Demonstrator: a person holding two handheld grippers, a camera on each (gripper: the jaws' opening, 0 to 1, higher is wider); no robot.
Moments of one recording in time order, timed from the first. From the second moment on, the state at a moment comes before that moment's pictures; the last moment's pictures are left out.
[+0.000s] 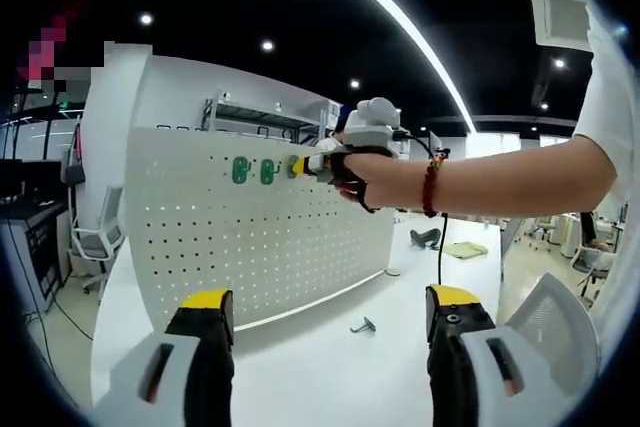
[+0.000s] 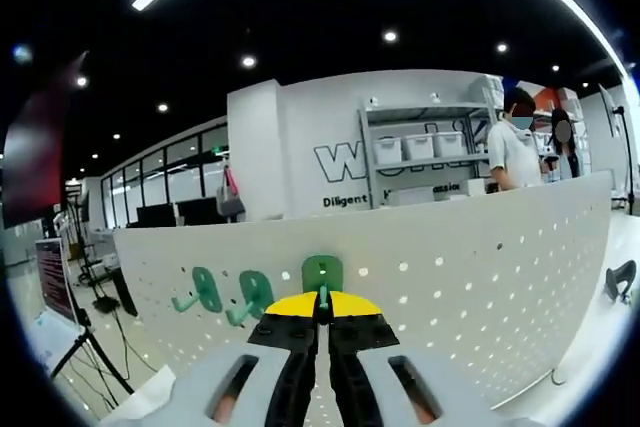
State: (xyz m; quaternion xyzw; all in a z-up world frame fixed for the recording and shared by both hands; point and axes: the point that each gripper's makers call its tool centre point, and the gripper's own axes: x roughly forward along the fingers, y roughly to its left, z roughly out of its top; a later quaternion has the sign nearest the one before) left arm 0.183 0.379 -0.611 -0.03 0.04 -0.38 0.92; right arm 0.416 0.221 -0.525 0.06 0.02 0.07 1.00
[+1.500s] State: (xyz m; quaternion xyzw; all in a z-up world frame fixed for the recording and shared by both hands) left arm 0.167 0.380 -0.609 -0.02 0.05 -0.37 0.93; right arm 0.398 0.224 -0.524 0.01 0.02 0.11 0.99
